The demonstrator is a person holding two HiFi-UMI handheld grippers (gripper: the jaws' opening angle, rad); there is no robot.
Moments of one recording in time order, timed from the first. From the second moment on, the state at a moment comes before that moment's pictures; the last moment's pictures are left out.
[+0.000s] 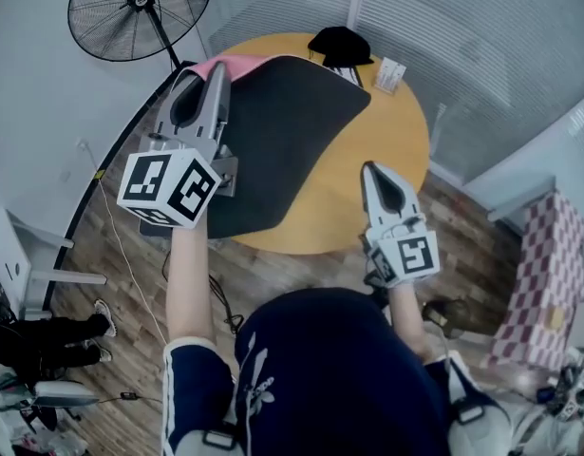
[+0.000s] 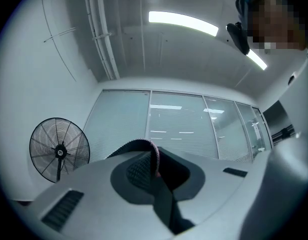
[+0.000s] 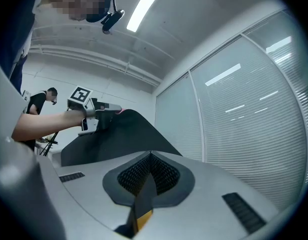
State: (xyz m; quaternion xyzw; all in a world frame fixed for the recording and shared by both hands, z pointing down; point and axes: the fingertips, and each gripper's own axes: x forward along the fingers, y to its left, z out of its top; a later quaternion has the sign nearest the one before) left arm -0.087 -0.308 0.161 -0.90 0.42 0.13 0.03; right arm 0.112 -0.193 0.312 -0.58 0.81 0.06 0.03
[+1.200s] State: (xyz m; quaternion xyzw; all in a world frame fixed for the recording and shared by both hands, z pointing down) left arm -0.158 -0.194 0.215 -0.83 0.55 0.02 0.07; right arm 0.094 -0.195 0.270 -0.56 0.82 0.08 0.02
